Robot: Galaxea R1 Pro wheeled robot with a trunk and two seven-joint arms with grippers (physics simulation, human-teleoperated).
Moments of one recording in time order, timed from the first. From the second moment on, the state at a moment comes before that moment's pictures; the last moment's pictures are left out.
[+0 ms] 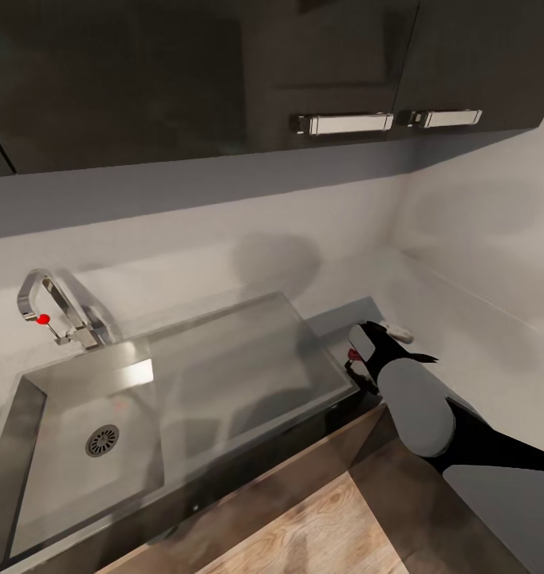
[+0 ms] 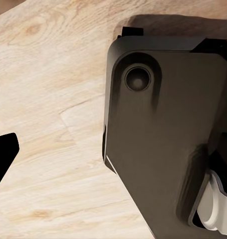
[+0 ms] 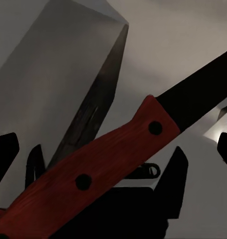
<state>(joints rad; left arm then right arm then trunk) -0.33 0.01 -0.23 0.08 0.30 -0.02 0.06 -1.23 0.12 -0.56 -0.27 0.09 0.31 -0.66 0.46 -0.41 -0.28</state>
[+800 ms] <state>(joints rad) -0.33 0.01 -0.23 0.08 0.30 -0.02 0.06 -1.22 0.12 -0.56 -0.24 0.08 0.28 -0.66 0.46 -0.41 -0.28</state>
